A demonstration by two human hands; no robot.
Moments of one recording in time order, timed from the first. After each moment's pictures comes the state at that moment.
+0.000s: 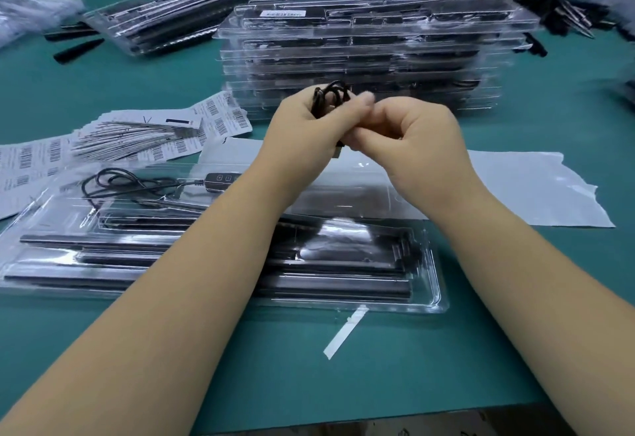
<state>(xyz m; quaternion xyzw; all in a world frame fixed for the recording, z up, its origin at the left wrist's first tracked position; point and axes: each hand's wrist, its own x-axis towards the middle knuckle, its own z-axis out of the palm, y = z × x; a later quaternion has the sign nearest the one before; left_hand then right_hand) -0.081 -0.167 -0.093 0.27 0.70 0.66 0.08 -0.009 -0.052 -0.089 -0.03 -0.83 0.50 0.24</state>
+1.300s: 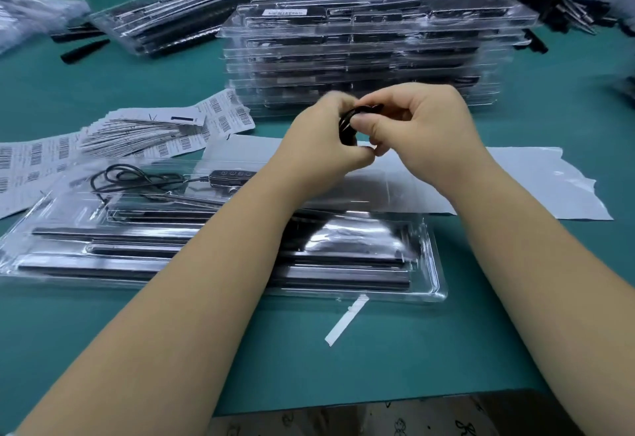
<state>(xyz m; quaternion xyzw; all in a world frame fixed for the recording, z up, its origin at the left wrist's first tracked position) -0.078 -0.161 -0.095 0.32 0.83 0.45 0.04 -0.017 -0.034 -0.084 -0.03 -0.85 0.47 0.23</state>
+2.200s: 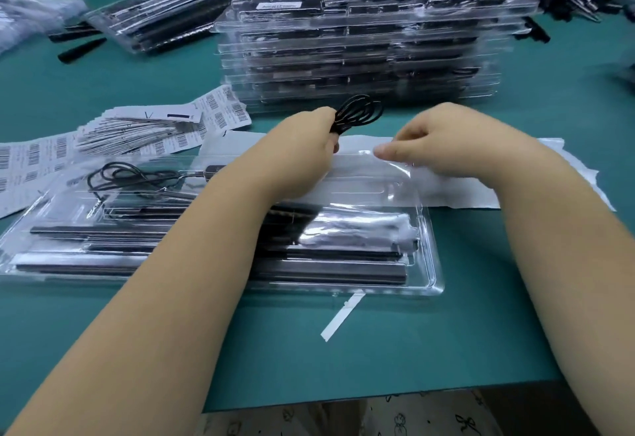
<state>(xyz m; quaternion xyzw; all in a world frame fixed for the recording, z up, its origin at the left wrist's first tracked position) -0.078 -0.173 -0.085 0.33 0.91 0.22 0.06 -0.006 -0.002 -0.074 -0.13 -0.95 0.28 -0.04</state>
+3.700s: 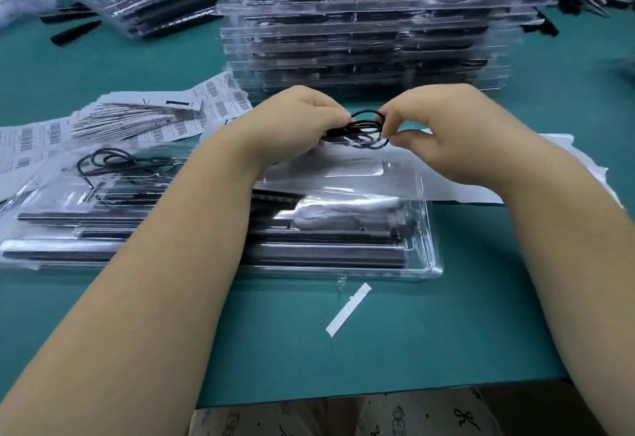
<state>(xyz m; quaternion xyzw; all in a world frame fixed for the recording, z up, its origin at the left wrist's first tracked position) -0.096 -0.185 -0.082 0.27 0.85 0.41 0.17 -0.001 -0.011 -0.075 0.06 -0.98 0.13 0.11</state>
